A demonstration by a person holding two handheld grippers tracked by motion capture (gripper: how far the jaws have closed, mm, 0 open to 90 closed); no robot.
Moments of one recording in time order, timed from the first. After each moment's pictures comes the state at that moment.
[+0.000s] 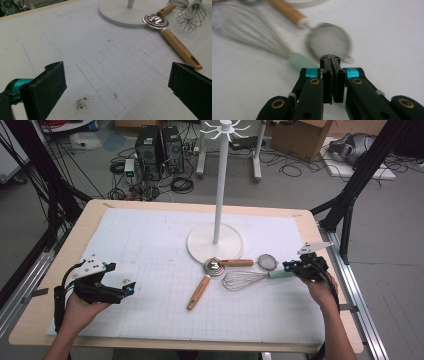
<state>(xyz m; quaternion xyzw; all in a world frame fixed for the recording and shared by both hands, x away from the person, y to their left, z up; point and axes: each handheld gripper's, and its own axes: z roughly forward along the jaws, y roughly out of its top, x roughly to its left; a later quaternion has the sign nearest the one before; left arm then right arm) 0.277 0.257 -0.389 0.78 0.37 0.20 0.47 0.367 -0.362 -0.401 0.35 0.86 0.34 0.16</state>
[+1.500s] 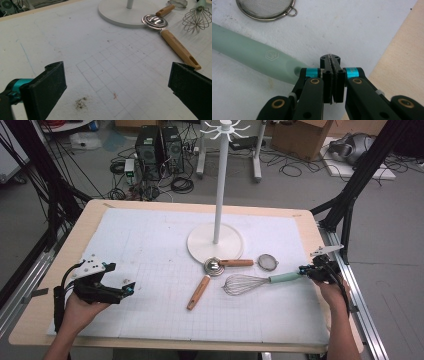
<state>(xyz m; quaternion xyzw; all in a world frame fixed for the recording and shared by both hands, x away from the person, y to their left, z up) 0.276 0.258 -0.389 0.78 0.37 0.20 0.47 0.375 -0.412 -0.431 0.42 0.85 0.28 0.16</state>
